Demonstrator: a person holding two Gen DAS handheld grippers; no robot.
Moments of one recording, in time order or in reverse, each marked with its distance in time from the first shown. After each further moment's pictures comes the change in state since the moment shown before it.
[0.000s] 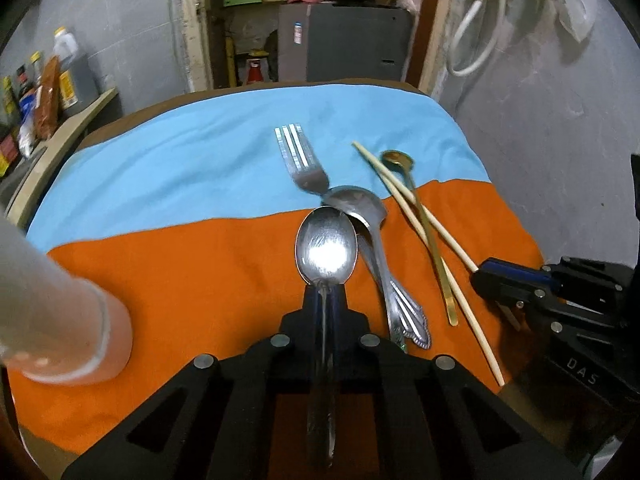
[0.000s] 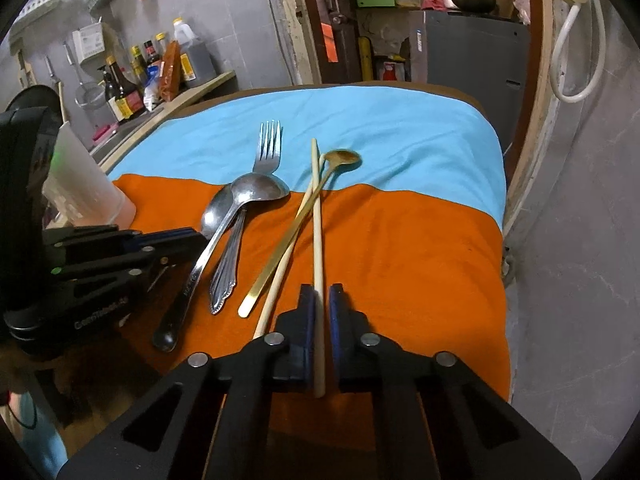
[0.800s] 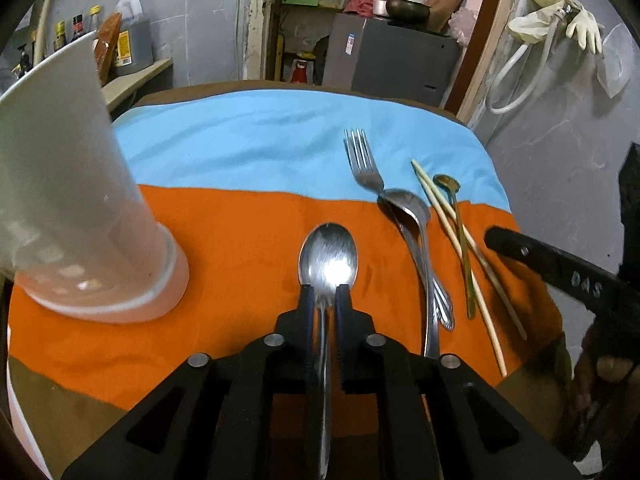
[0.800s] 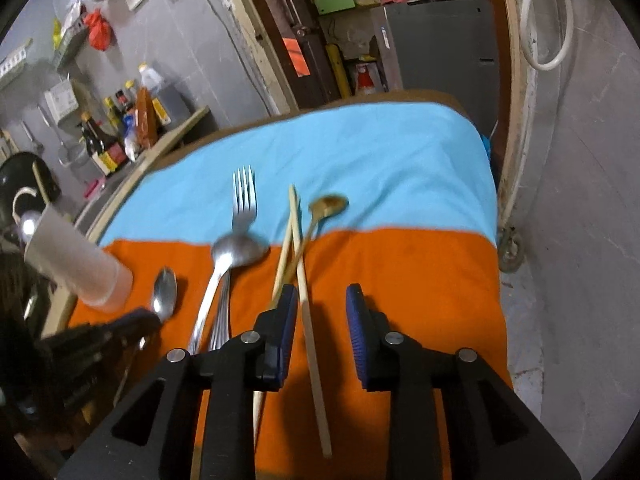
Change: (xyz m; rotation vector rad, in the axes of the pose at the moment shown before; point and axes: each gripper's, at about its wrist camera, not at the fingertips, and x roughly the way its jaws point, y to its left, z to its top) left arm -0.028 0.025 -0.016 -0.177 -0.040 0.034; right arm 0.007 -0.022 0.031 0.188 -0.050 0.033
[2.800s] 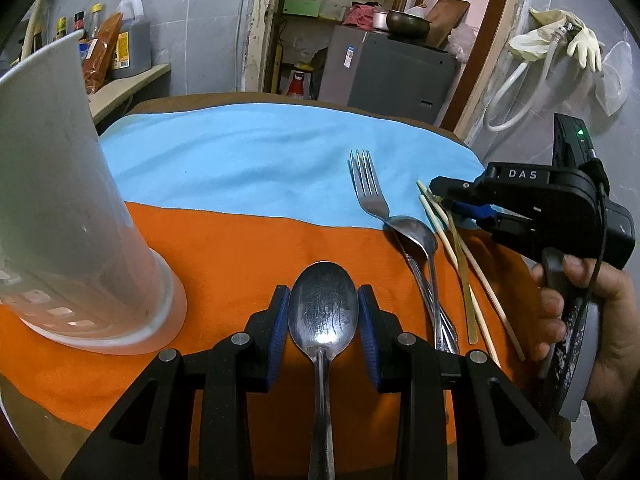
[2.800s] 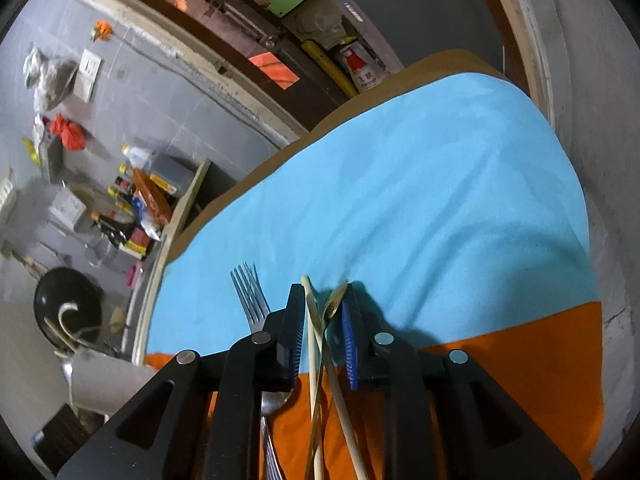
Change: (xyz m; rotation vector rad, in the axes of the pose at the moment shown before) left arm 0.003 0.007 0.009 -0.022 -0.045 -0.032; right arm 0.068 -0.034 0.053 0.358 0.017 0.223
